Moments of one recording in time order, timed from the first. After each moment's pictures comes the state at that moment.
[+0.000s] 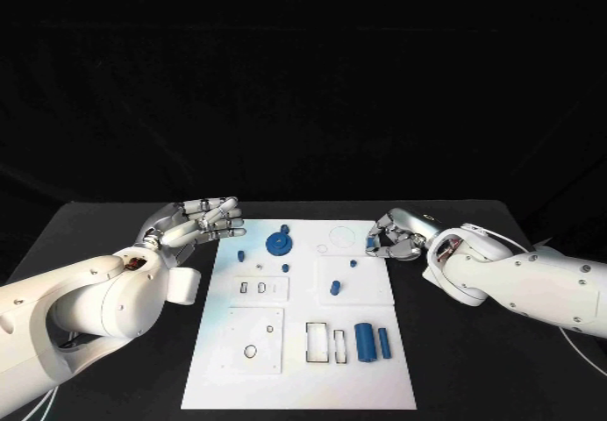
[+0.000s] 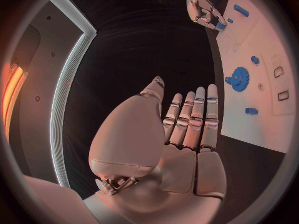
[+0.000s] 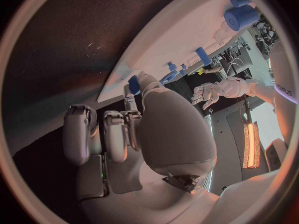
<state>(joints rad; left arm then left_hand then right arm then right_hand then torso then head) 1.23 -0.94 -0.01 1.73 0.02 -0.45 0.31 1.46 -0.07 0.13 0.25 0.06 0.85 0.22 0.10 0.07 0.91 0.21 0.09 0.07 0.94 0.17 0.15 0.09 0.17 0.75 0.28 0.43 0.20 1.21 -0.97 -0.12 1.45 -1.29 -0.48 -0.02 1.43 -0.12 0.14 0.23 0.31 1.14 0.09 0.16 0.22 1.47 0.02 1.50 1.31 1.46 -0.05 1.55 1.31 0.05 1.45 0.06 1.39 1.31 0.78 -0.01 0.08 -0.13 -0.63</state>
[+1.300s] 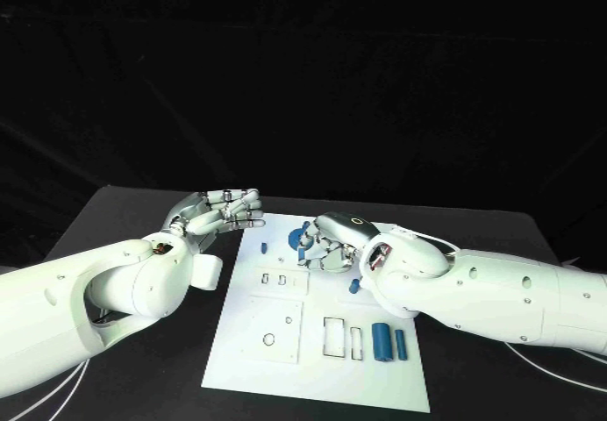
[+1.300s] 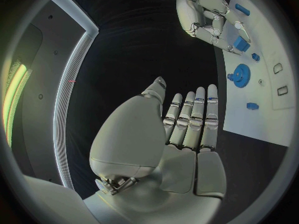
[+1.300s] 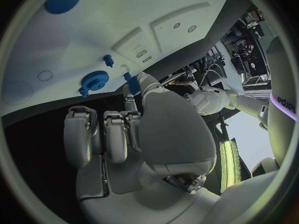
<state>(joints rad) 1.22 -0.93 -0.01 1.71 0.02 -0.45 0.31 1.47 -0.06 0.14 0.23 0.06 0.85 0.22 0.10 0.07 0.91 0.21 0.09 0.07 0.94 0.17 0.15 0.10 0.17 0.75 0.28 0.44 0.20 1.24 -0.68 -0.12 1.58 -1.51 -0.43 -0.22 1.42 -0.10 0.14 0.23 0.33 1.14 0.09 0.15 0.23 1.47 0.02 1.51 1.31 1.46 -0.04 1.57 1.31 0.05 1.46 0.06 1.43 1.31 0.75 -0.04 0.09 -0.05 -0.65</state>
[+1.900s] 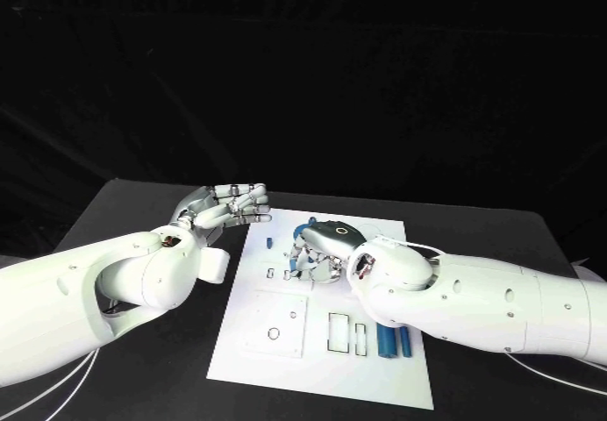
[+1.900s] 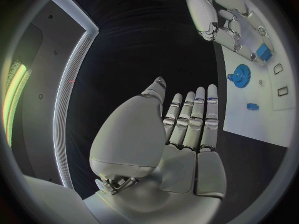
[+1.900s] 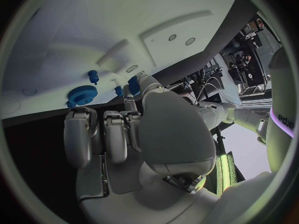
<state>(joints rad) 1.22 -0.93 -0.01 1.71 0.02 -0.45 0.31 1.47 -0.06 0.14 0.23 0.06 0.85 0.22 0.10 0.07 0.91 0.21 0.09 0.07 0.94 0.17 0.15 0.10 0.17 0.75 0.28 0.44 0.20 1.21 -0.62 -0.13 1.58 -1.62 -0.37 -0.29 1.42 -0.10 0.14 0.23 0.33 1.13 0.09 0.15 0.23 1.47 0.02 1.51 1.31 1.46 -0.04 1.57 1.31 0.05 1.46 0.06 1.44 1.31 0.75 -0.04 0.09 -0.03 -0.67</state>
